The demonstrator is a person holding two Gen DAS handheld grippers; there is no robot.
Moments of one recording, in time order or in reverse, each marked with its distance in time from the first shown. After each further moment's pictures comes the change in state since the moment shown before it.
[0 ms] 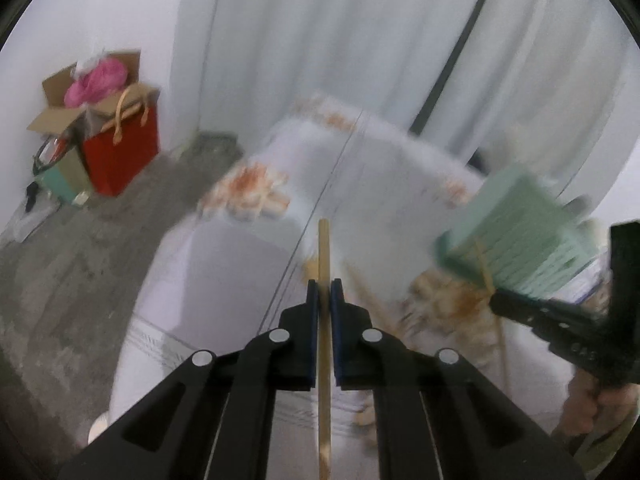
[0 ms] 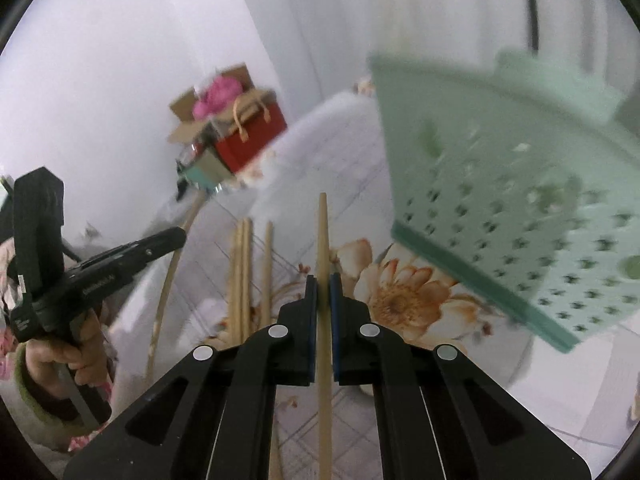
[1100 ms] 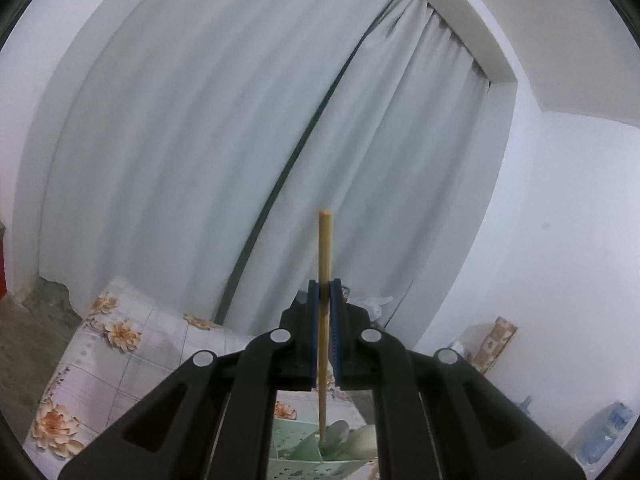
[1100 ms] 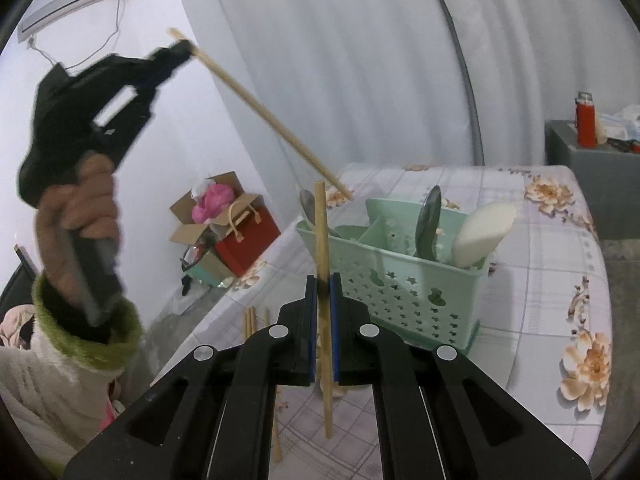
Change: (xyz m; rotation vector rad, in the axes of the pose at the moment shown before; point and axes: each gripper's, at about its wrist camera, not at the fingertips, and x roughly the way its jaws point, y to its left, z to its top) left arm -0.059 -0.152 0.169 0.089 -0.440 -0.567; right arm -0.119 -0.032 -0.016 0.122 -0.326 -0.019
